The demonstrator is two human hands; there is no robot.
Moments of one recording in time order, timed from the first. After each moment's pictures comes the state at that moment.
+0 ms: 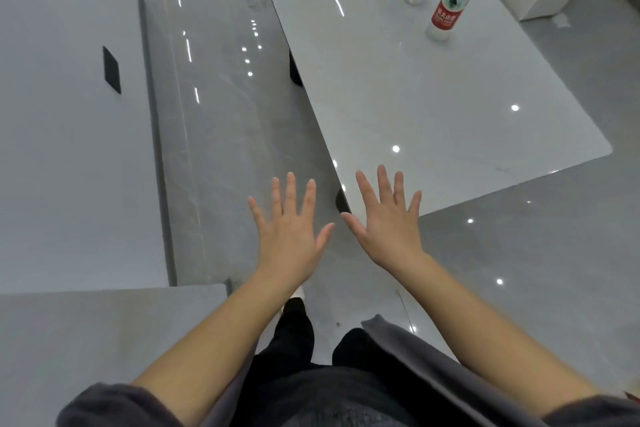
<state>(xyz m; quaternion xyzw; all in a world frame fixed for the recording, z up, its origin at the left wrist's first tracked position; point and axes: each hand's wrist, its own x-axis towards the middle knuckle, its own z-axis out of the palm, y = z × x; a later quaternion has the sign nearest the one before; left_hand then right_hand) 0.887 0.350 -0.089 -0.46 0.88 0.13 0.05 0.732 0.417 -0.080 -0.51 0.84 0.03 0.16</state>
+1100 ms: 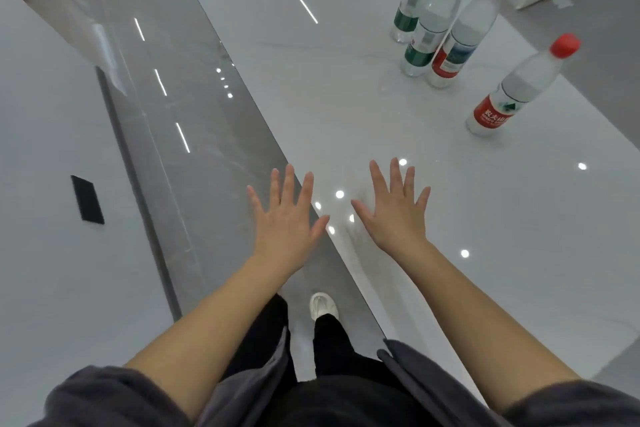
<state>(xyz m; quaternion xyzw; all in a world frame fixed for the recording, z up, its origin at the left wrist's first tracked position) 0.730 -0.067 -0.096 -0.37 0.92 0.10 0.09 0.578 0.037 -0.105 -0.38 0.90 -0.02 0.20</state>
